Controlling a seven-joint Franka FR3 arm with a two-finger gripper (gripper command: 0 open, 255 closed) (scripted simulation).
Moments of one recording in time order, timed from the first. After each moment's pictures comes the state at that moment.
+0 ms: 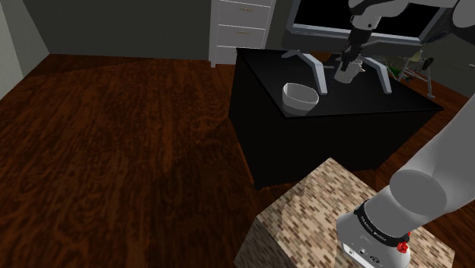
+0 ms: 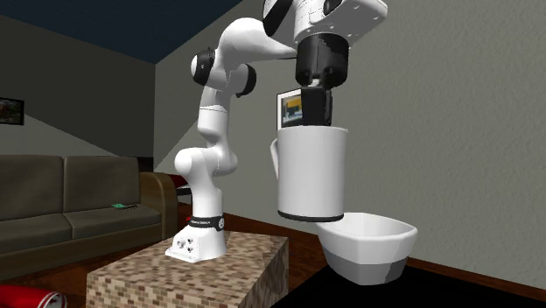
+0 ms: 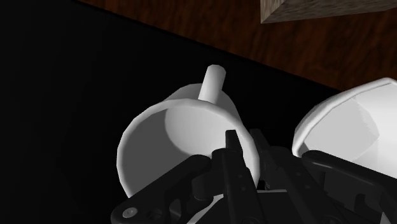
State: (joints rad) arm -0.30 0.15 -0.43 -1.72 -0.03 1.86 -0.69
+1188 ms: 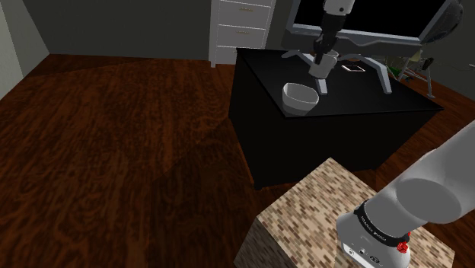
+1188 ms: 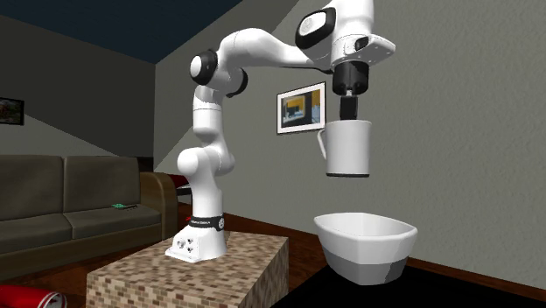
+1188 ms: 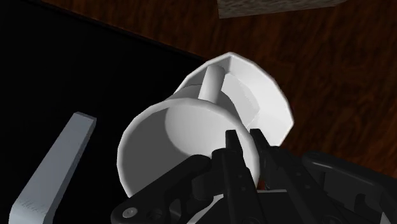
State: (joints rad) arm -0.11 -0.04 -0.27 -1.83 -0.10 1.77 -0.33
